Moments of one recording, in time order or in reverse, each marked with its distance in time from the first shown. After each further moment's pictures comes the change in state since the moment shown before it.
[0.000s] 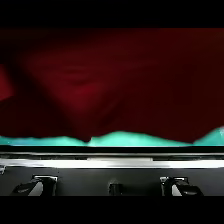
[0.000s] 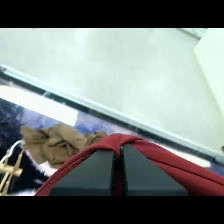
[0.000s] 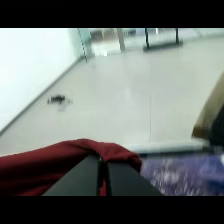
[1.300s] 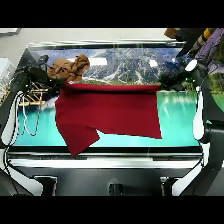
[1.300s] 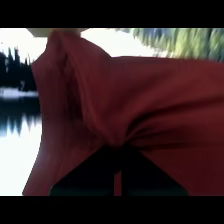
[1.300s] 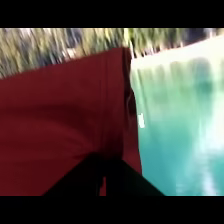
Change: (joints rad) left arm -0.182 -1.063 -0.205 -0.062 -0.263 0.431; right arm -0.001 -1.164 -0.029 0.037 0.137 -0.012
